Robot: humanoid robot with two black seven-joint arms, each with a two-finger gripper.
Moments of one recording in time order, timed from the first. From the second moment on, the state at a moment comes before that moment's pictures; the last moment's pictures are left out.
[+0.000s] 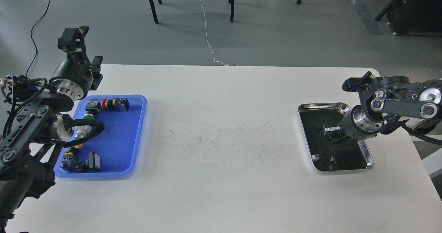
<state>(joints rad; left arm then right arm) -0.39 0.36 -1.29 -1.25 0.82 0.13 0.00 1.45 -0.55 -0.64 1.16 -0.57 0.49 -0.34</state>
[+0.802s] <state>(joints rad) -0.39 0.36 -1.29 -1.25 0.82 0.13 0.00 1.41 -0.53 -0.60 1.13 -0.59 0.49 -0.34</state>
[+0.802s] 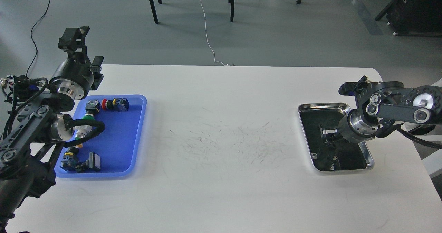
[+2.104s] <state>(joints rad) -0.44 0.34 -1.29 -1.15 0.61 0.12 0.06 0.62 -0.68 0.86 0.78 0.44 0.49 -0.13</state>
